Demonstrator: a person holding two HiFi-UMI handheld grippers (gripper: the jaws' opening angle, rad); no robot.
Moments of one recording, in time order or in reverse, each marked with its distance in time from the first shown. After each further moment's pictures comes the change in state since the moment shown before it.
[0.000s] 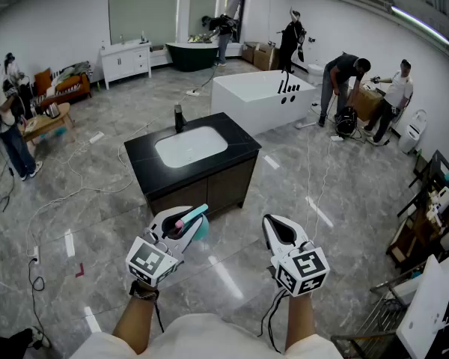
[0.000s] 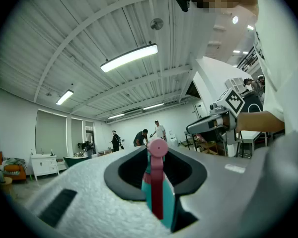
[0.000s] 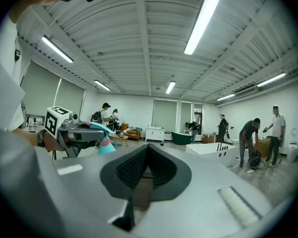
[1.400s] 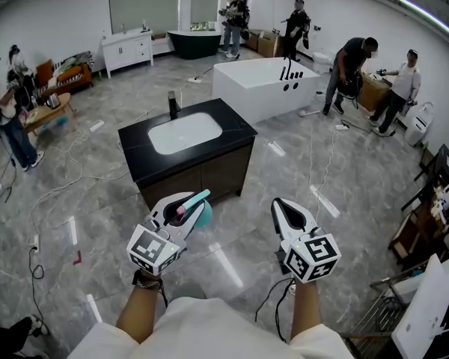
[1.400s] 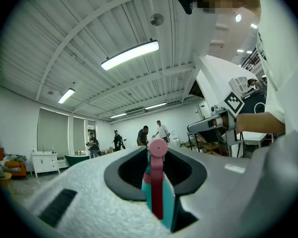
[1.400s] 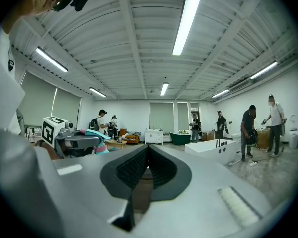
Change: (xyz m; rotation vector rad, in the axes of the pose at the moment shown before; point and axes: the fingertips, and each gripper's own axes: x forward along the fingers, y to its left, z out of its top) left arm 0.073 -0.036 -0.011 -0.008 -0.018 0.035; right arm -0.023 -0.093 -0.022 0.083 -0.057 -0.006
